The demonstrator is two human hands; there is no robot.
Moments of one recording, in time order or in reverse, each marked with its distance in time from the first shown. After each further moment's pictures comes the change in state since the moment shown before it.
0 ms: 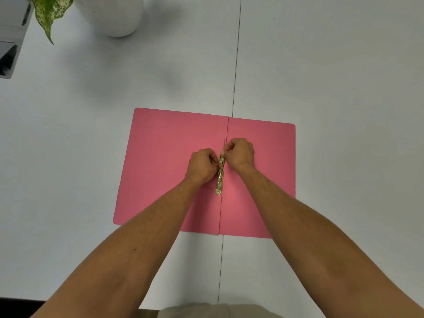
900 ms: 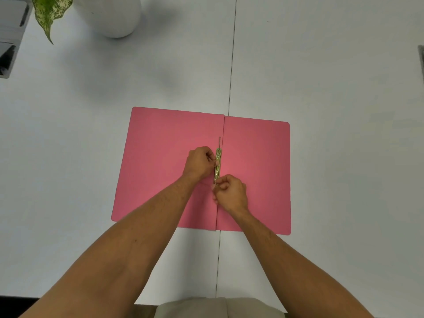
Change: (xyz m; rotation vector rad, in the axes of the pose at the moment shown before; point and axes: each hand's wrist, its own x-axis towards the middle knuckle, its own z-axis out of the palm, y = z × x) left_hand -0.001 -0.001 0.001 0.023 -0.002 0.037; right_hand -0.099 0.055 0.029 0.308 -0.106 0.065
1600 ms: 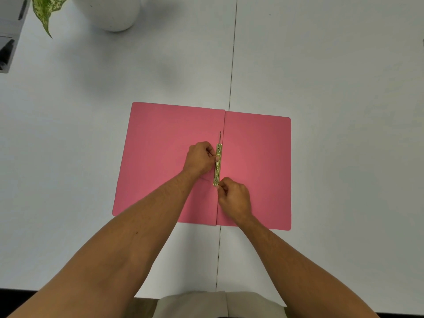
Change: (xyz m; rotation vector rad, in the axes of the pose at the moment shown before) left_hand 0.002 -0.003 0.002 -0.003 0.006 -0.008; right_hand -0.010 0.025 -0.006 -0.407 0.042 -0.337
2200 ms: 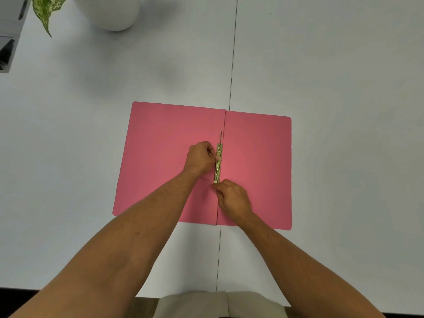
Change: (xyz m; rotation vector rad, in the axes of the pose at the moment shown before) left_hand 0.000 0.000 0.001 0.003 0.004 0.002; right_hand 0.000 0.004 0.000 -0.146 -0.112 -0.263
